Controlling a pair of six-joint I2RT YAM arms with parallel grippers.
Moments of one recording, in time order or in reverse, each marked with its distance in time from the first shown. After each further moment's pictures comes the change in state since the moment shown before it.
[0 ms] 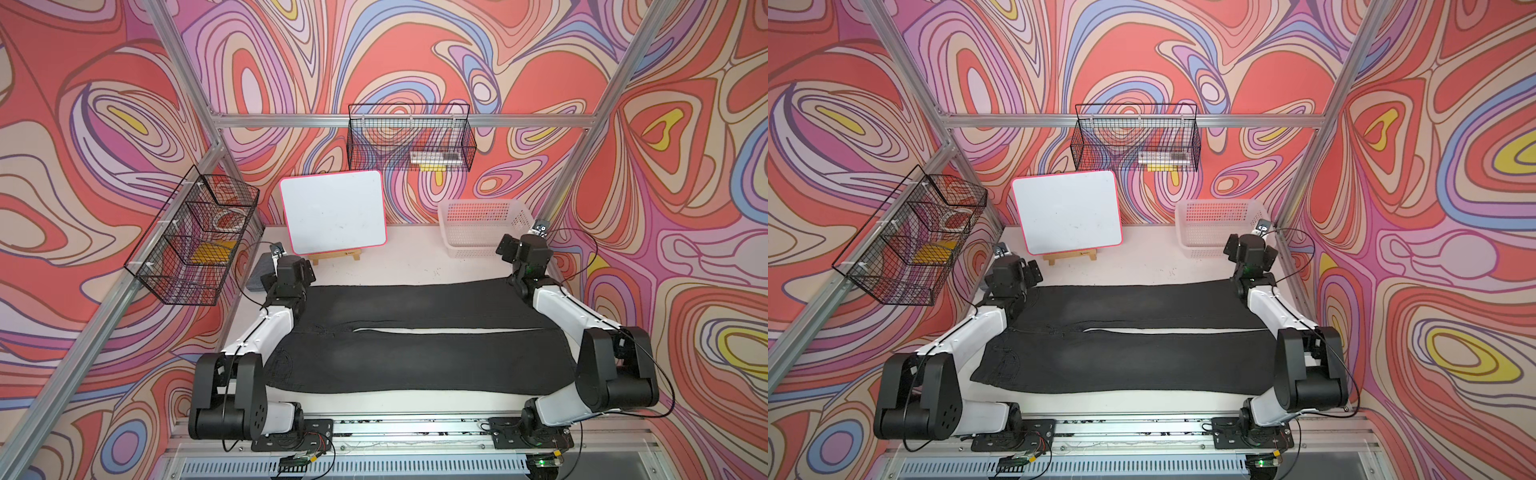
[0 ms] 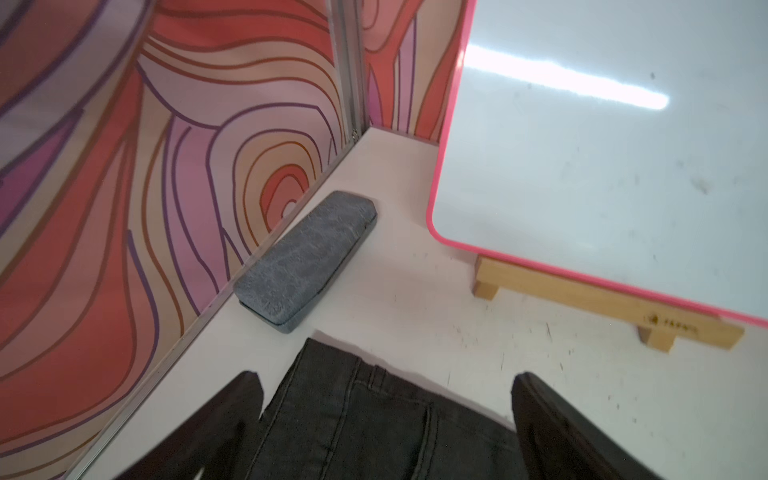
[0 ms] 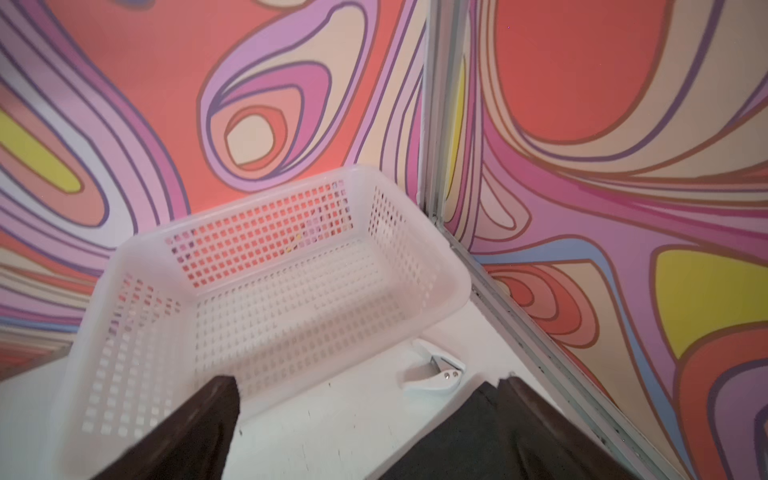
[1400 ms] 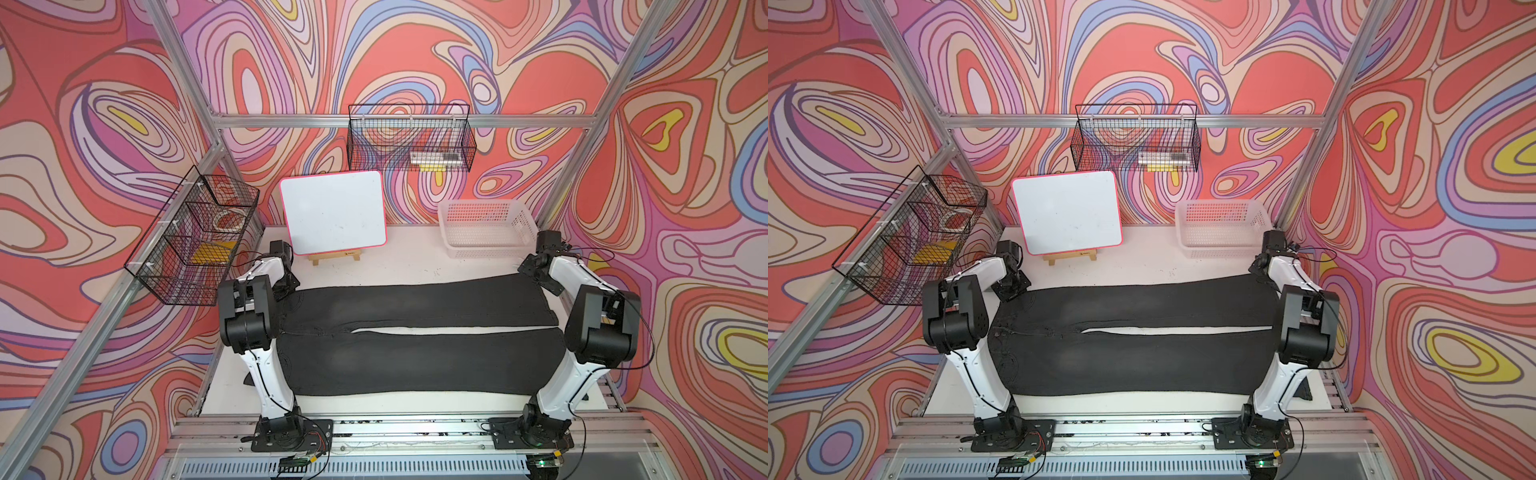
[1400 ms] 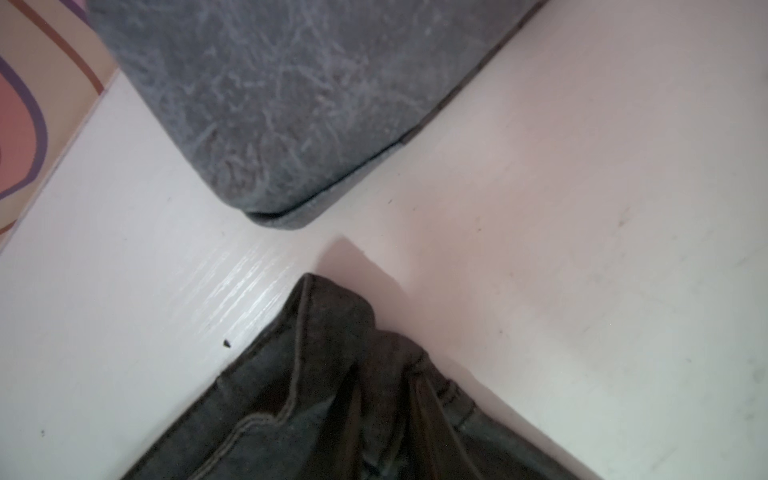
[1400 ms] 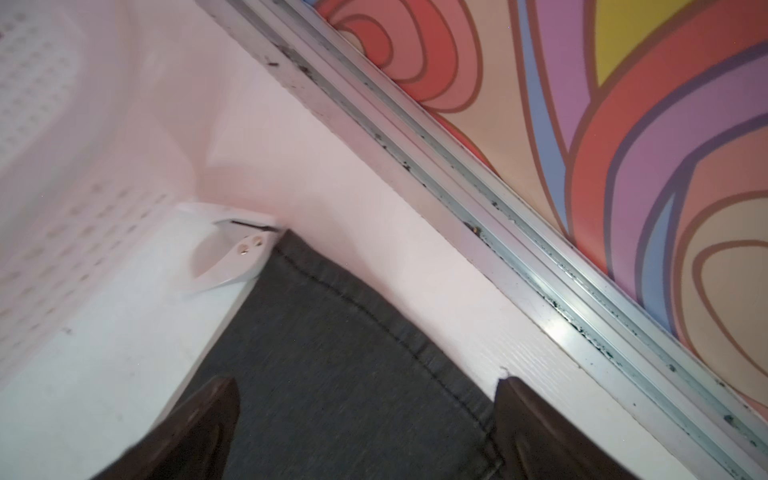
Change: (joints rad) left arm 0.203 0.602 0.545 -0.707 0.220 -0.271; right arm -0.278 0.354 0.335 -0.716 -0.140 0.288
